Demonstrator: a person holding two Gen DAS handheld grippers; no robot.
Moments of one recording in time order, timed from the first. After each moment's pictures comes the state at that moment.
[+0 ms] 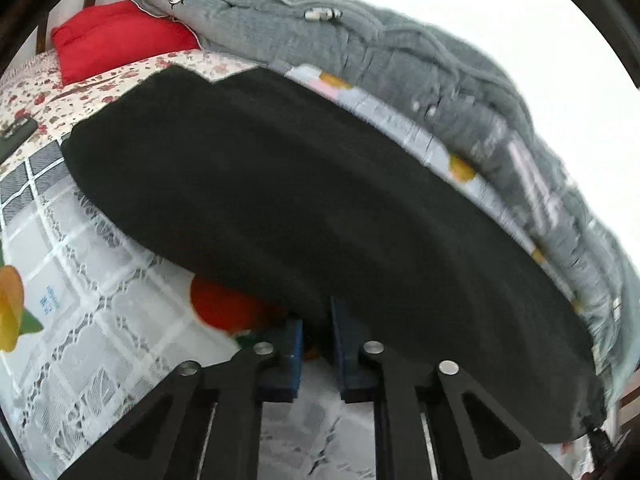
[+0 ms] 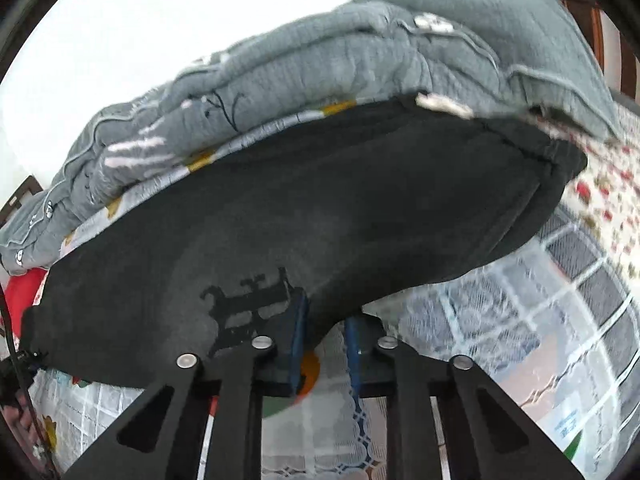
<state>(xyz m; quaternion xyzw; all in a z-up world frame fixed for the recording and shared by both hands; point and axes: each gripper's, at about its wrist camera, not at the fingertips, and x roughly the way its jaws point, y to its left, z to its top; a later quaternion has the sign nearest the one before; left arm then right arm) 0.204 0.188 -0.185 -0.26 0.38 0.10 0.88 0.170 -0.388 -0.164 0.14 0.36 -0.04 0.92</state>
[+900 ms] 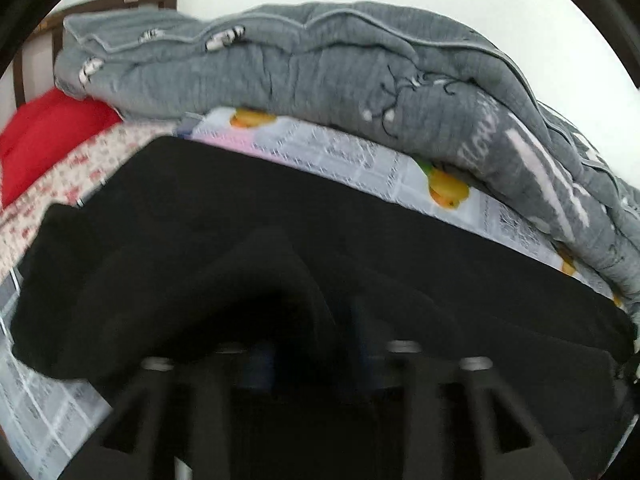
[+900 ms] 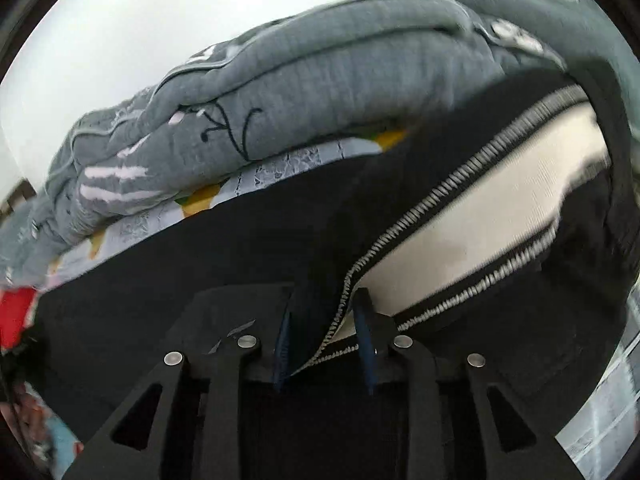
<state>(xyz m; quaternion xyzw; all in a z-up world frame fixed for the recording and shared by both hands) 0.333 0.123 -0.170 -0.14 0.38 0.11 0.91 0.310 -0.374 -0.176 0.16 0.39 -0.01 0.91</state>
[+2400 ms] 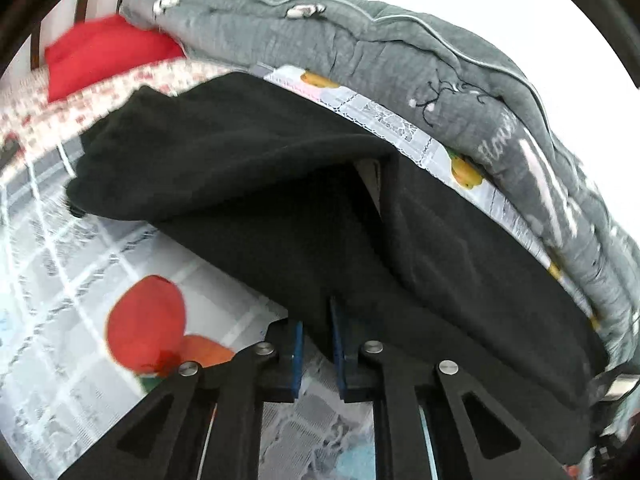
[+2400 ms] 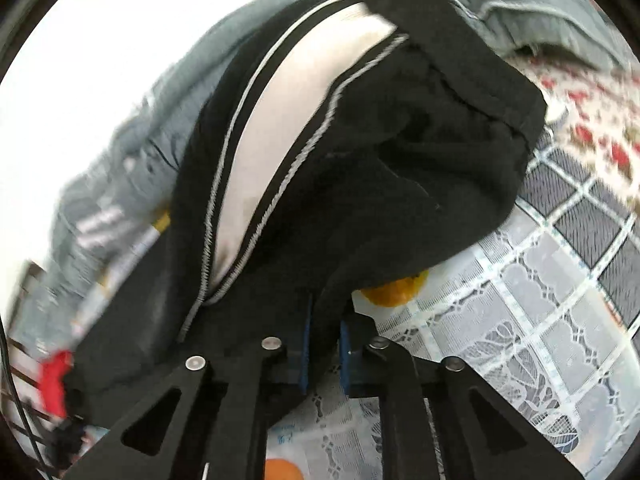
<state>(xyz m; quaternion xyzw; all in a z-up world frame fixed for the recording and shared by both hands) 0.249 0.151 -0.195 -0.22 0.39 0.14 0.88 0.218 -0.454 -0.191 0.31 0.38 -0.05 0.87</state>
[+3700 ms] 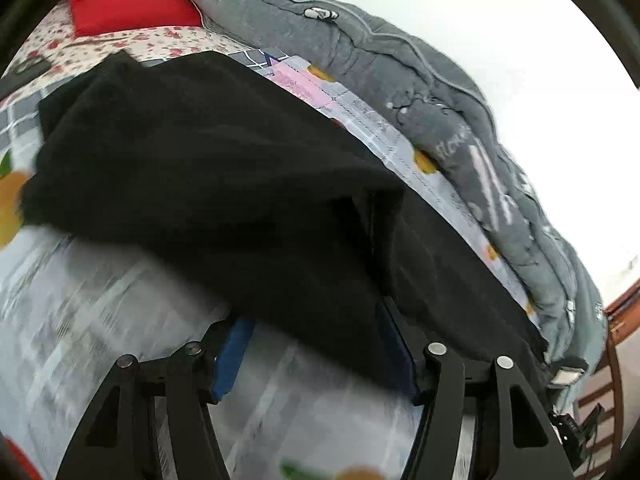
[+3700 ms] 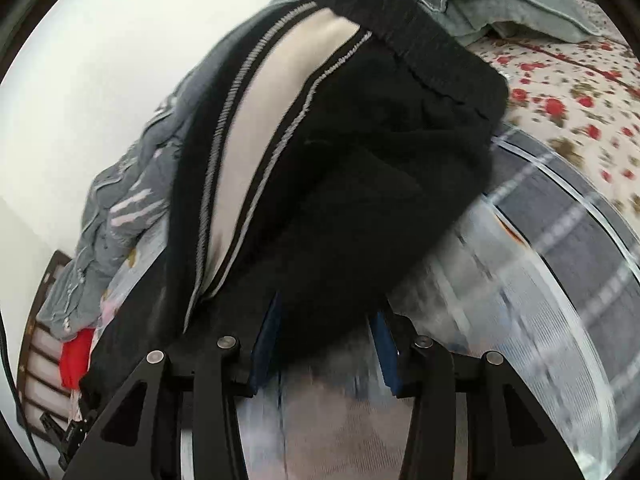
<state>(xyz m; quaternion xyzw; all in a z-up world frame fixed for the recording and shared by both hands) 0.165 0.187 -0.202 -0.32 0.37 0.05 0.87 0.169 -0.485 -0.199 0.31 0.39 -0.03 0.87</state>
